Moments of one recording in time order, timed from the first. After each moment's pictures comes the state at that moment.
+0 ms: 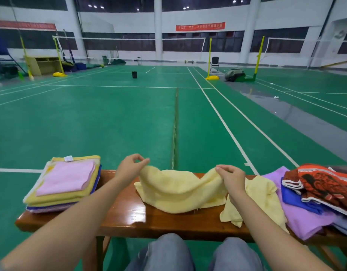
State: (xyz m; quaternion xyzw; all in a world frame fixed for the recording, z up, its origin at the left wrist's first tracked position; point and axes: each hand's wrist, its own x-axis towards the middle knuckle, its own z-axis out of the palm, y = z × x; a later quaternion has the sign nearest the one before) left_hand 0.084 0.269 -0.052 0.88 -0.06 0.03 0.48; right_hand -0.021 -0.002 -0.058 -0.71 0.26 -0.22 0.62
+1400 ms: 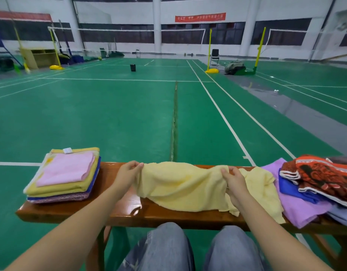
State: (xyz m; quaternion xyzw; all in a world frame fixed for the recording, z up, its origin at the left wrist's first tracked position) left_hand 0.055 0.275 -0.088 0.83 -0.04 -0.01 0.56; right_hand -0.031 -0.019 -0.095 -0.68 0.29 -0.14 0.66
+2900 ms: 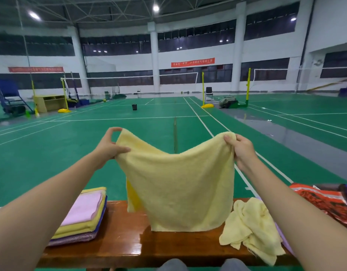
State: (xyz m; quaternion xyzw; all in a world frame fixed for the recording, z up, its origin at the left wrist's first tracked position) left_hand 0.066 0.314 0.126 0.82 -0.08 0.05 0.57; right_hand -0.023 -0.036 0.099 -0.61 0.09 -0.28 0.74
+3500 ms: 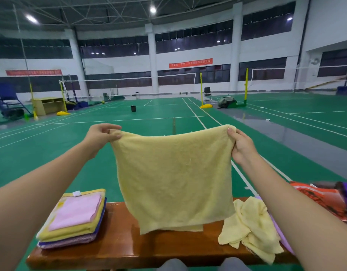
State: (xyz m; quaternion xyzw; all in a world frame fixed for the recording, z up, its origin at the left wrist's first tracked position) left_hand 0.063 0.322 0.161 0.81 -0.12 0.12 0.57; right_hand -0.024 -0.039 0.117 -0.47 0.08 -0.26 0.84
